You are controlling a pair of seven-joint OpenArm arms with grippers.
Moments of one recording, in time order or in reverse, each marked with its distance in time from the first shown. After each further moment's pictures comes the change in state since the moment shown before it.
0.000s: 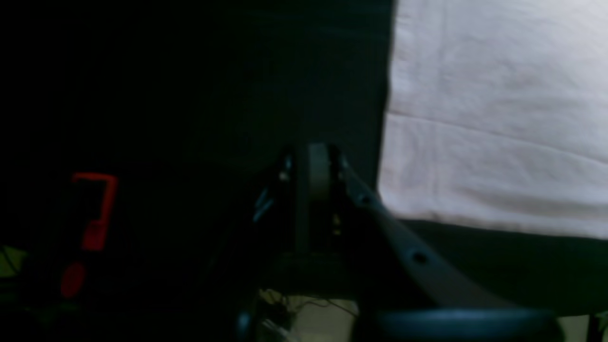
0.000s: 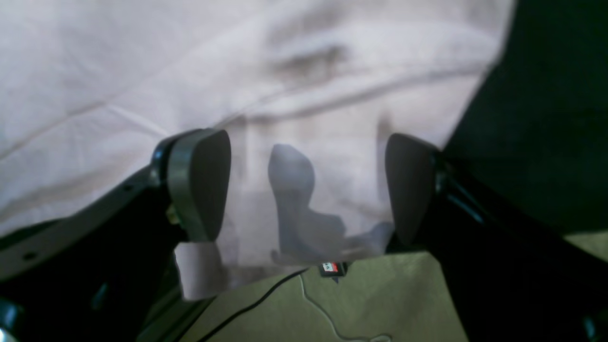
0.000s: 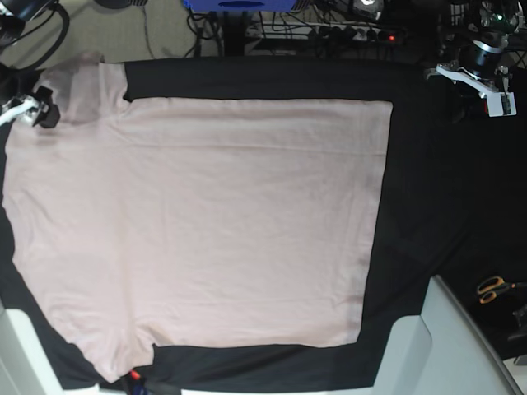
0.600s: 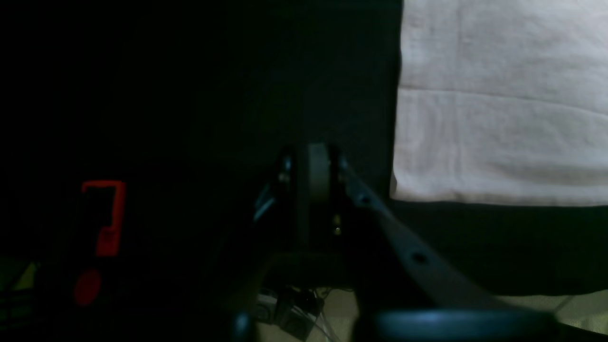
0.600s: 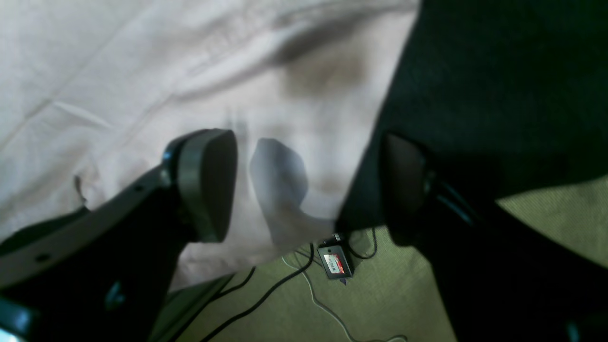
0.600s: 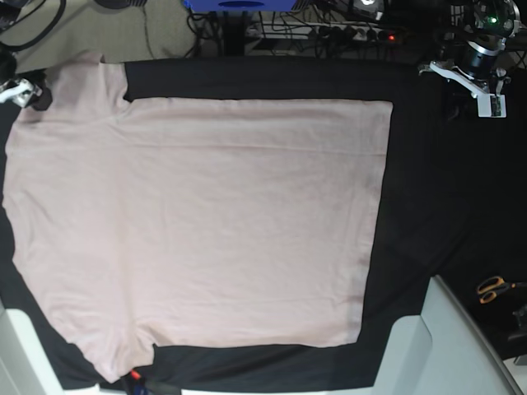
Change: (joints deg) left arm -1.0 0.6 0.0 -0.6 6.2 -1.6 0.0; right arm -4.1 2.4 0.1 -7.4 0.2 0.0 8.2
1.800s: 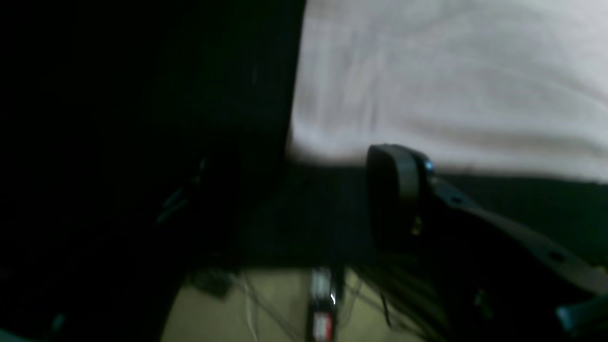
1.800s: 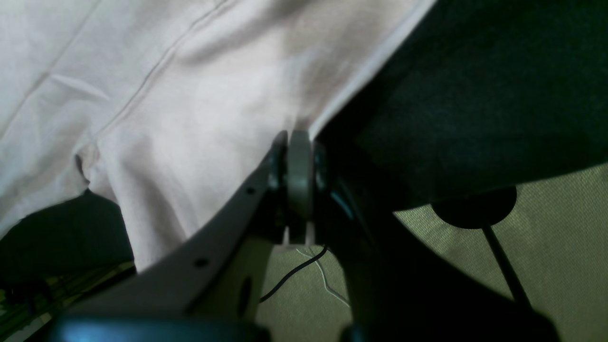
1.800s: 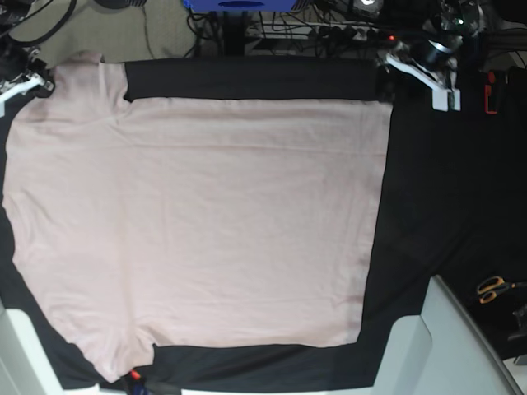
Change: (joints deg) left arm -6.8 9.4 -0.4 -9.4 0.2 -8.6 9.9; right arm -0.3 -2.4 -0.4 0.0 0.0 -0.2 -1.6
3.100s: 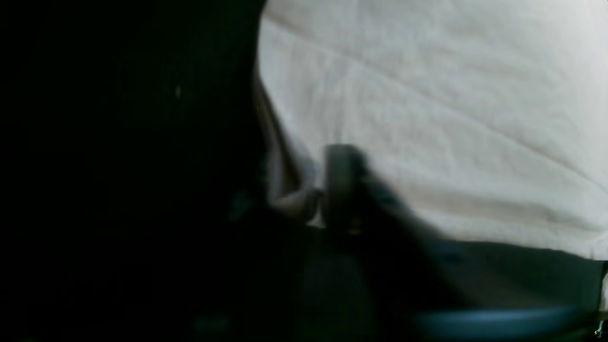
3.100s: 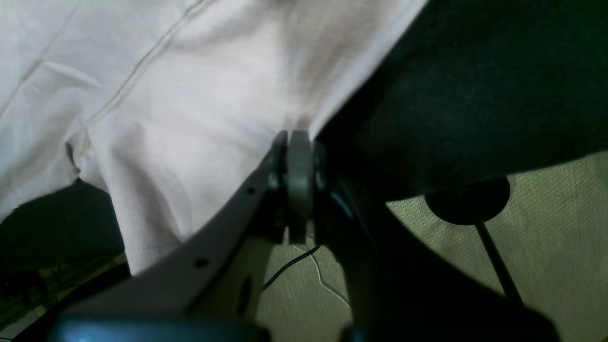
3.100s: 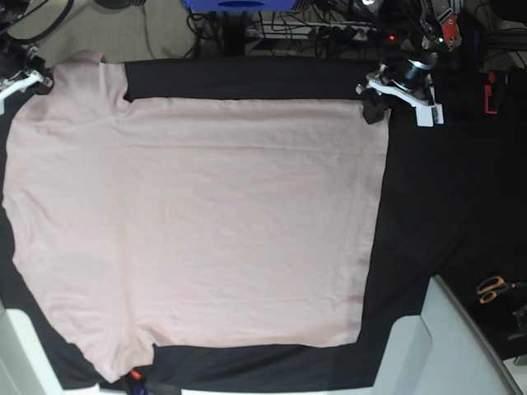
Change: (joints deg) left arm -8.7 3.5 0.1 -10.3 -2.0 -0.4 -2.7; right arm -0.8 0.6 -0.3 0.0 0.0 0.2 -0.1
